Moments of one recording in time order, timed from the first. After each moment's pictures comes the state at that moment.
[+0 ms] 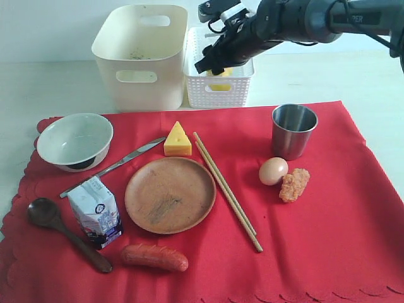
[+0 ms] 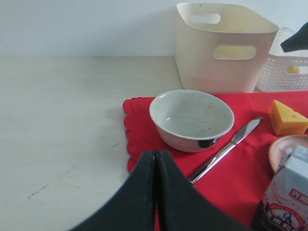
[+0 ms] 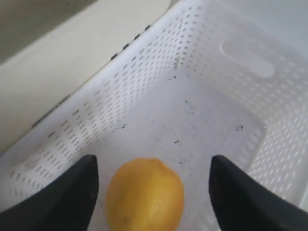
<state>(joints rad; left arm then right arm) -0.18 0.00 0.00 0.17 0.34 -0.24 0.38 2.32 -1.80 0.25 0.32 -0.45</state>
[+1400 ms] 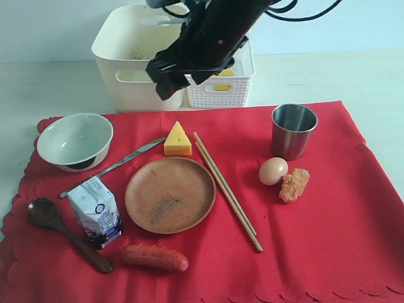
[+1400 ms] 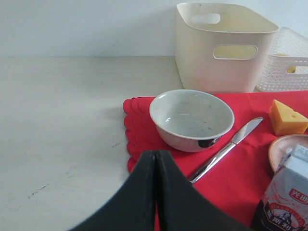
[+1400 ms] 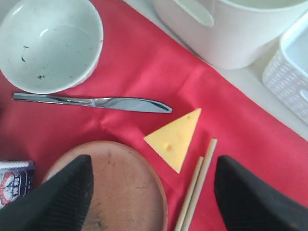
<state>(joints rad) -0.18 0.00 0.00 0.17 0.34 -0.24 0.59 1.96 -1.63 0.29 0.84 -0.27</state>
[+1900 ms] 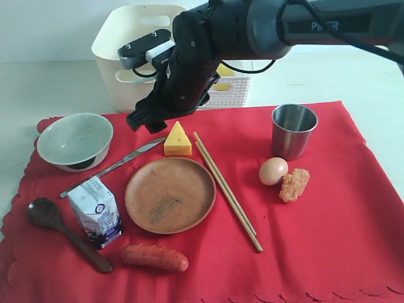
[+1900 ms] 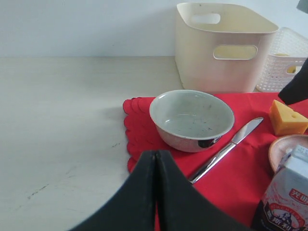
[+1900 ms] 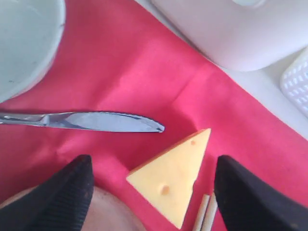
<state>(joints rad) -0.18 0.00 0.00 0.17 0.34 -0.24 0.71 2.14 -1.62 -0.03 0.64 0.03</state>
